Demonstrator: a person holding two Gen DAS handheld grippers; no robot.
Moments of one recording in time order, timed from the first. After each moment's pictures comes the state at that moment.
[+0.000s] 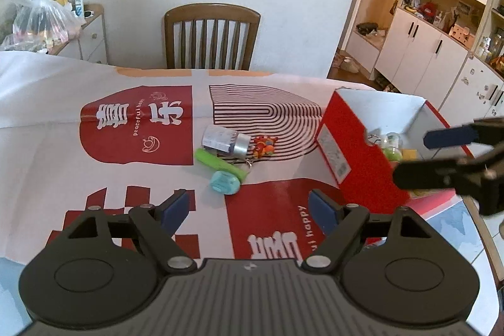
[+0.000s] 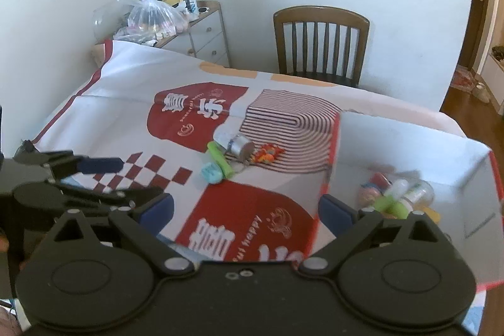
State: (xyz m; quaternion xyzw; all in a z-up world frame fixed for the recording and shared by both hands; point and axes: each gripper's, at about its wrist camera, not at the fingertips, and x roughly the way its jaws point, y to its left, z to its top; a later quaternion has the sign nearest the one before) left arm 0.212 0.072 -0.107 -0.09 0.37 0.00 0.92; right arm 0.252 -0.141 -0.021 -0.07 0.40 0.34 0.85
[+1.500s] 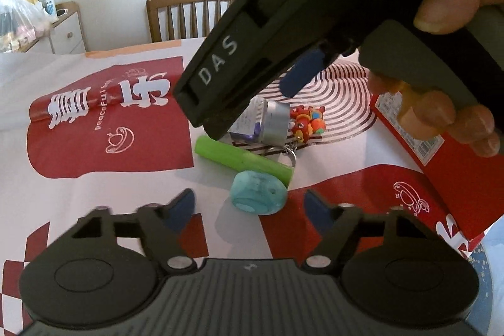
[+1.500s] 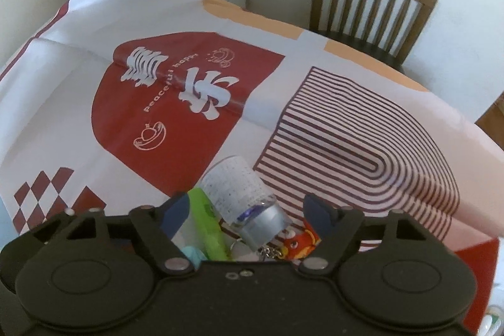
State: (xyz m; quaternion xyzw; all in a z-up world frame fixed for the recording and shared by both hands) left arm 0.300 0.092 -0.232 -0.03 0.38 -0.01 0.93; right arm 0.385 0.033 -0.132 -0.20 0.47 0.35 0.78
